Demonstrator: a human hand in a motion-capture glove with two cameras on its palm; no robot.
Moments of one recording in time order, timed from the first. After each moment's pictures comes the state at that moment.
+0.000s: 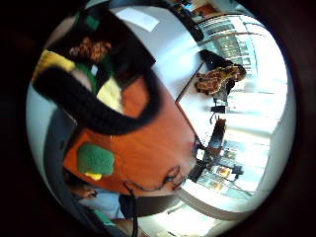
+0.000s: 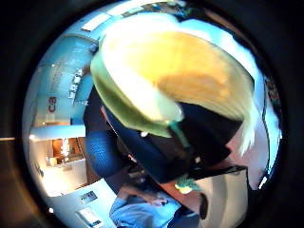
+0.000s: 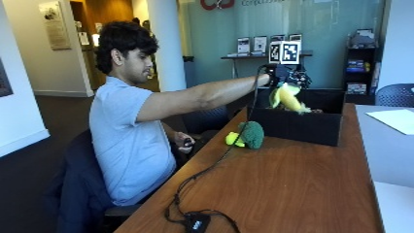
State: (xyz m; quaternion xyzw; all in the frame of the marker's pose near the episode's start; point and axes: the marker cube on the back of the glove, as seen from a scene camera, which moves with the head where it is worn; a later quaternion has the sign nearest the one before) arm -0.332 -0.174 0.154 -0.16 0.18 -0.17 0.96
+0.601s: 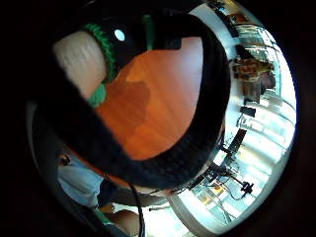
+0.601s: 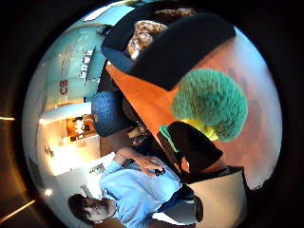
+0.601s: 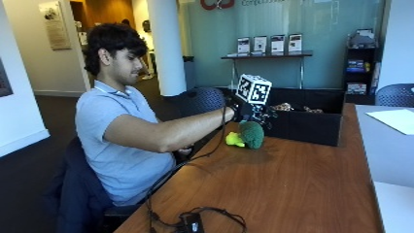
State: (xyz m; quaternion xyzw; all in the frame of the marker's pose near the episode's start) arm -0.205 -0.003 0.193 -0.27 0.07 -0.22 0.93
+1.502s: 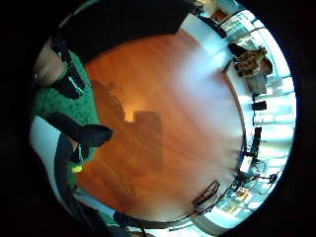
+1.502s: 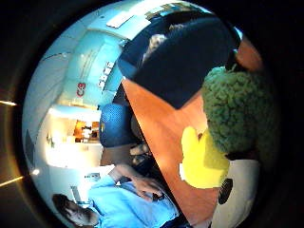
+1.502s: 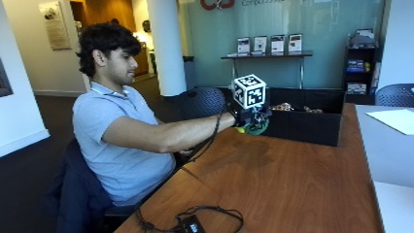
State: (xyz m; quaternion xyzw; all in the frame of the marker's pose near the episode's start) arm -0.212 -0.010 0.204 -0.09 -0.03 -0.21 0.97
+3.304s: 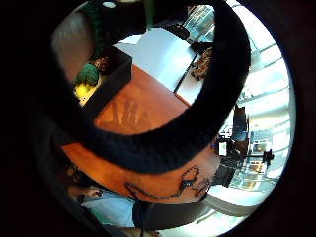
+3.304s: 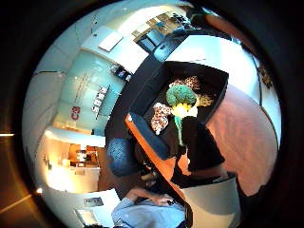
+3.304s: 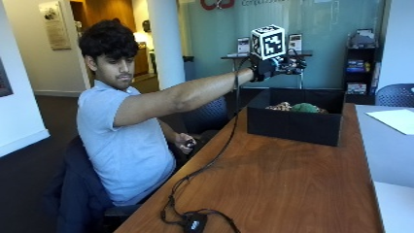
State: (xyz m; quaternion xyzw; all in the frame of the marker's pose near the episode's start) arm -0.256 -0.122 0.060 -0.03 0.03 -0.11 0.99
